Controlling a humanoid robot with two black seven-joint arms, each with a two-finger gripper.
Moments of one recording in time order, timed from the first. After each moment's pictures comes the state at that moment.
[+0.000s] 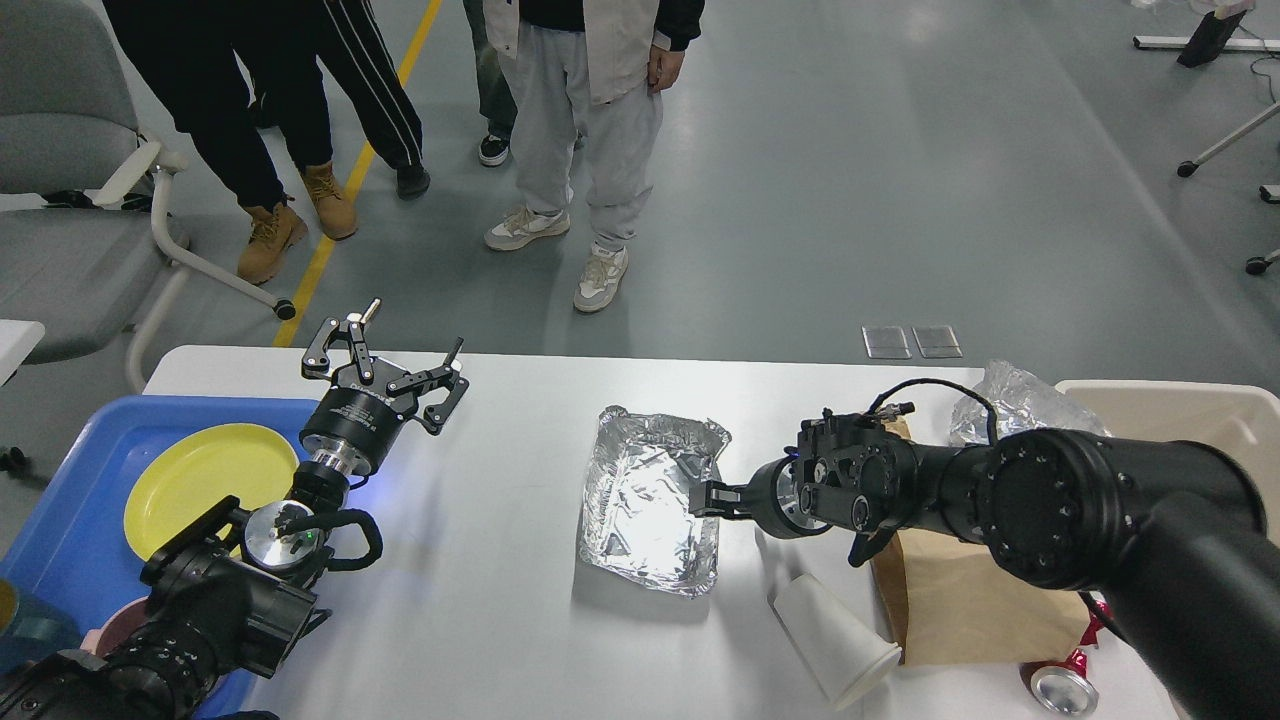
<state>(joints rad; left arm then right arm) -0.64 0.05 -1.12 -0.32 -0.19 -0.72 -0.01 1.21 0.17 -1.16 0.64 0.02 0.19 0.08</state>
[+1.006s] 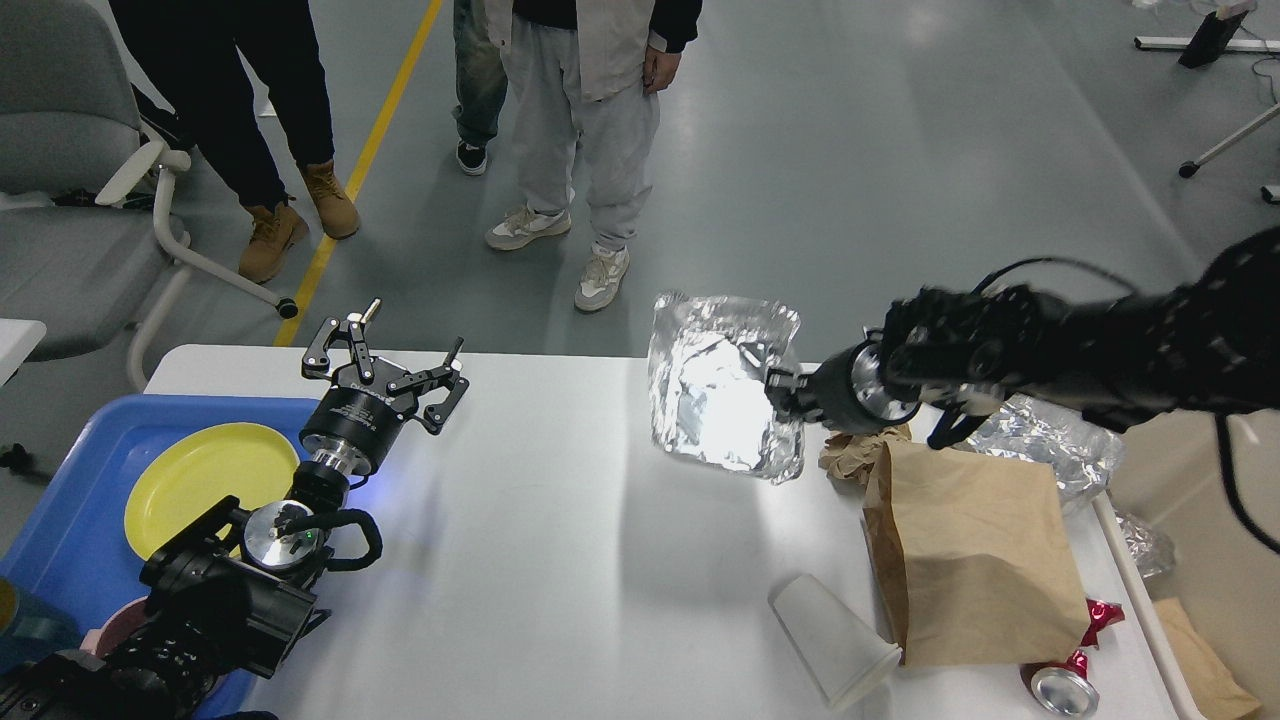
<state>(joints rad) -0.64 0.05 -1.12 -0.32 -0.19 -0.72 -0.01 1.62 -0.17 -1.01 1.03 0.04 0.22 0.01</state>
